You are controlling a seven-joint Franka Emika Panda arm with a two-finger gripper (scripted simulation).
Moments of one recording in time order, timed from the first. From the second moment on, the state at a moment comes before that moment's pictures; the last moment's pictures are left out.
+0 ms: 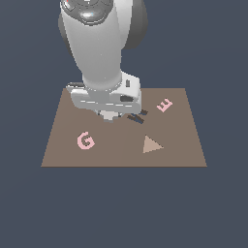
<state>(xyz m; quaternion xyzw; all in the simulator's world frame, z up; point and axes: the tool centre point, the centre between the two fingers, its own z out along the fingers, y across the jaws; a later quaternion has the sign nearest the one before) -0.021 -0.048 0.040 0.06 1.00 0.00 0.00</state>
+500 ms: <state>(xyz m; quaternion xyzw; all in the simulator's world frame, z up) -0.034 -0.047 0.041 -0.04 1.00 0.00 0.00</state>
